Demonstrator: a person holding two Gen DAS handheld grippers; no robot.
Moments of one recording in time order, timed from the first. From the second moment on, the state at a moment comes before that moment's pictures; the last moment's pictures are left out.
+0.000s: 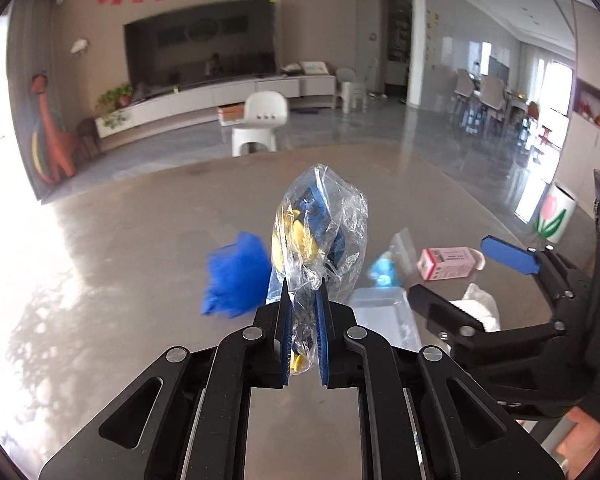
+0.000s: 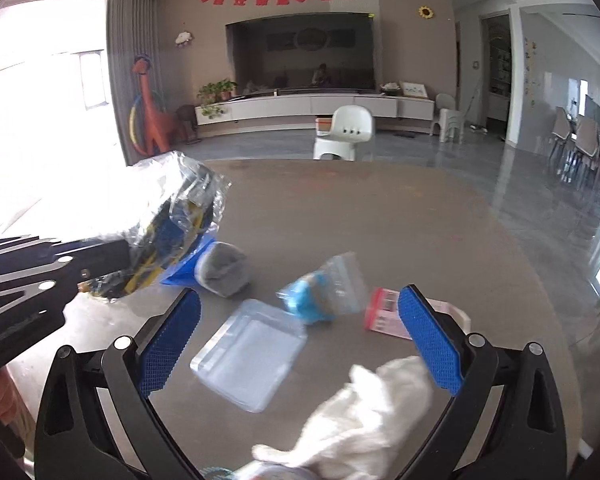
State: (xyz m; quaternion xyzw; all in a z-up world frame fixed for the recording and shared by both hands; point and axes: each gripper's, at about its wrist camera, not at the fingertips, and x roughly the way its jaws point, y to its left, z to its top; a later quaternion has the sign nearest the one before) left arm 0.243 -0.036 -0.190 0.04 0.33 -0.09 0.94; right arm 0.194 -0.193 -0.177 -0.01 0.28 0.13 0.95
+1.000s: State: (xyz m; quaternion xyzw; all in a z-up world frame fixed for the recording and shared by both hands) left arm 0.198 0.002 -0.162 0.02 0.30 -0.06 0.95; right arm 0.201 -0.177 -0.195 0.01 0.38 0.16 0.91
